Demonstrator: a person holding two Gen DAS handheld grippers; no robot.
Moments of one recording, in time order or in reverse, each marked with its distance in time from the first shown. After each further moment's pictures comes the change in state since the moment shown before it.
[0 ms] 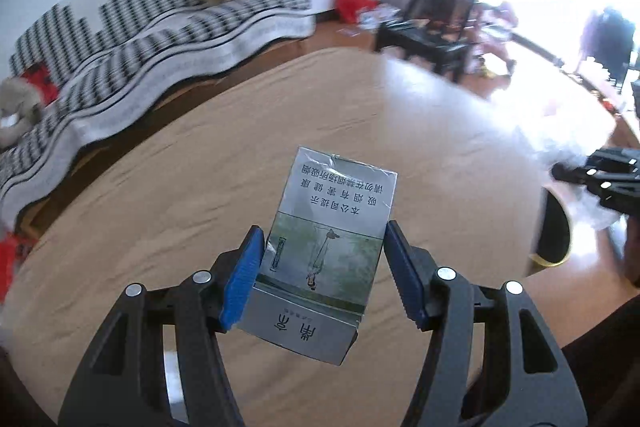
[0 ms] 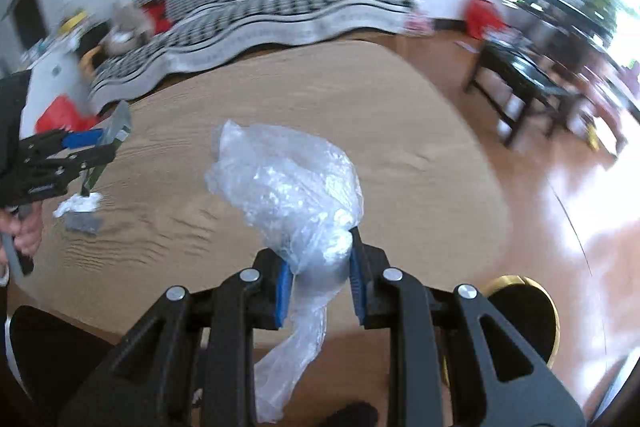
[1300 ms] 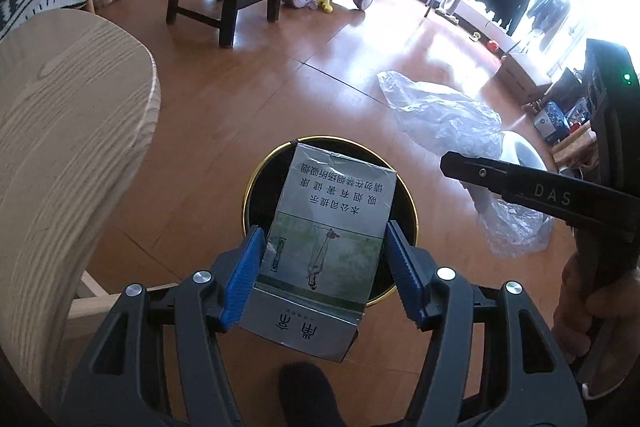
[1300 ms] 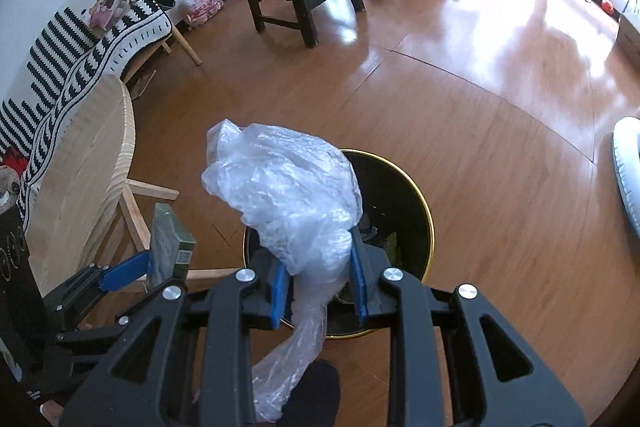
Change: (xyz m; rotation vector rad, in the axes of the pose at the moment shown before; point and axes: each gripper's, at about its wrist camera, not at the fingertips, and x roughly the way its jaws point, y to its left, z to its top) left arm 0.164 -0.363 -0.004 0.131 0.198 -0.477; right arm -0.050 -0.280 -0.160 0.636 0.081 -0.271
